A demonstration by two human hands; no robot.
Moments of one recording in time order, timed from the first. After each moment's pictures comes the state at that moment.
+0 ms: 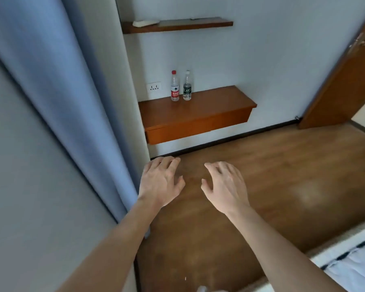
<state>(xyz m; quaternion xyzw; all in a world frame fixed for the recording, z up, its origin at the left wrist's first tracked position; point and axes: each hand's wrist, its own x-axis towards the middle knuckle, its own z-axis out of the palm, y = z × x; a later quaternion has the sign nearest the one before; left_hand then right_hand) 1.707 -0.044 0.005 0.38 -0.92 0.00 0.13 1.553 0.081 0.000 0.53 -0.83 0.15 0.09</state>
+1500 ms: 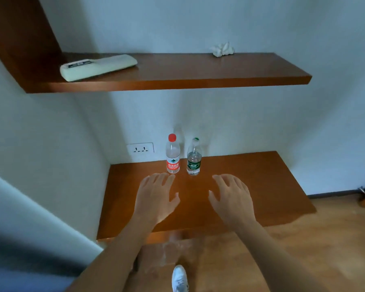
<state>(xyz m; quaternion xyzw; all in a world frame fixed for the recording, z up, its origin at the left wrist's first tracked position) 1.299 -0.577 -0.046 0.48 -0.87 -0.01 0.09 1.091 -0.482 -0.043 0.59 -0.80 0.14 0.01</state>
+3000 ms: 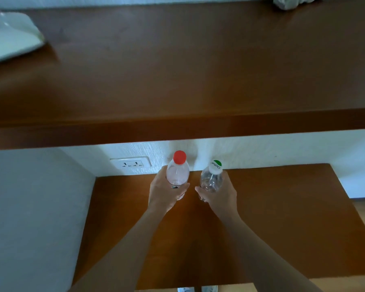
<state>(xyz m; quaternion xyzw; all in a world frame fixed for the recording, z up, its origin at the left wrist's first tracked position) 1.204 -0.782 -0.166 0.60 -0.66 -0.37 0.27 1.042 -0.717 -0.172 0.41 -0.78 0.38 -0.29</state>
